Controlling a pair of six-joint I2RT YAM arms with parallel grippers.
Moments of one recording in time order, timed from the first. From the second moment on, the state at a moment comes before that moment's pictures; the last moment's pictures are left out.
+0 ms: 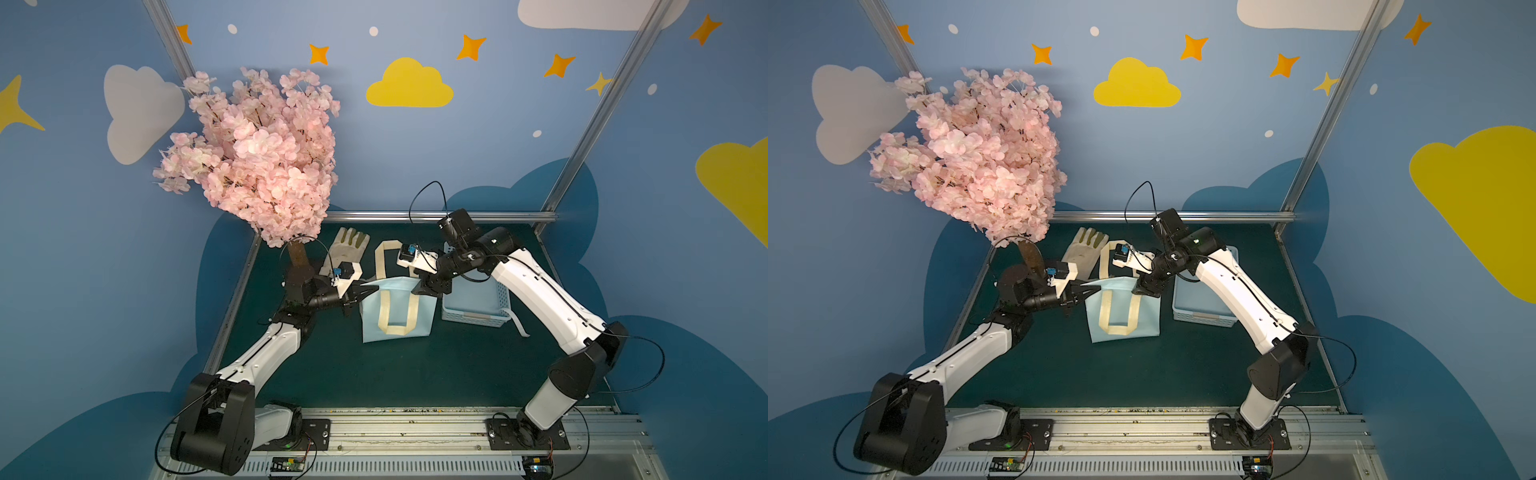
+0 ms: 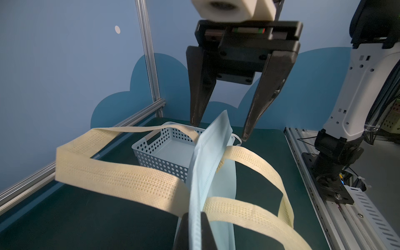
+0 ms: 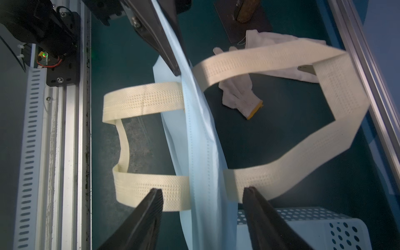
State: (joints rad) left arm -0.21 1.25 0.66 0.45 1.03 0.16; right arm 0.69 1.70 1.84 -1.14 -0.43 -0.72
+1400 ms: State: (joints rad) left arm -0.10 0.94 0.65 0.16 0.89 0.13; right arm 0.50 1.95 2.21 -1.05 -0.40 -0.52
